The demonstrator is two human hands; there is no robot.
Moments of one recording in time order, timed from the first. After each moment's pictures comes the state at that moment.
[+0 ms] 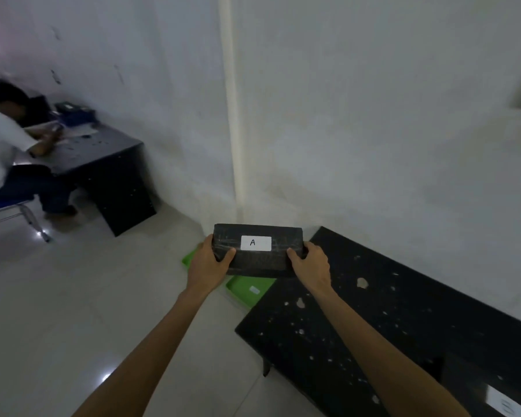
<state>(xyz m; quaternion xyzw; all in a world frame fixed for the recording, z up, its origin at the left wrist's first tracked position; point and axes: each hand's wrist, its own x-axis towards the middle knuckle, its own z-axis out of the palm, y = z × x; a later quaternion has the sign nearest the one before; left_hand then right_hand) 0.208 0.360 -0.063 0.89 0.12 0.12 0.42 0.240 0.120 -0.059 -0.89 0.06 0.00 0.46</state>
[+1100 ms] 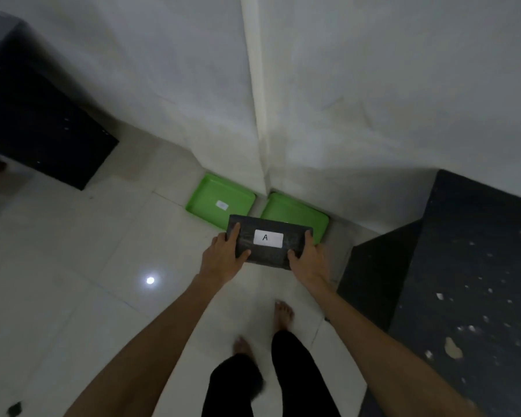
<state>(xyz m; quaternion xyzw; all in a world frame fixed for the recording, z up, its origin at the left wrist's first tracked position) 0.574 0.597 -0.347 0.96 0.00 -0.25 0.14 0.544 0.387 -0.350 -0.86 0.26 0.24 0.37</state>
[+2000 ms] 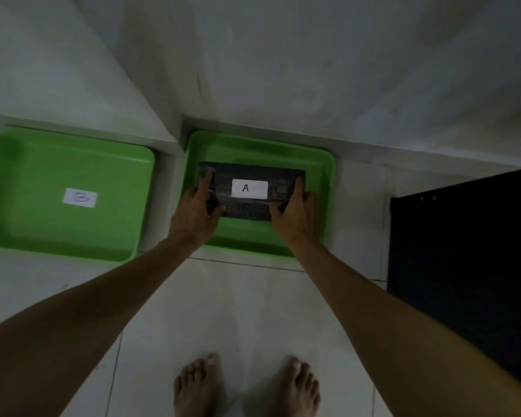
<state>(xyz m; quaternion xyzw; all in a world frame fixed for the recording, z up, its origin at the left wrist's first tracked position) 0.792 0.531 -0.959 0.92 -0.10 -0.29 0.23 0.713 0.347 -0.944 -0.85 0.39 0.16 0.32</state>
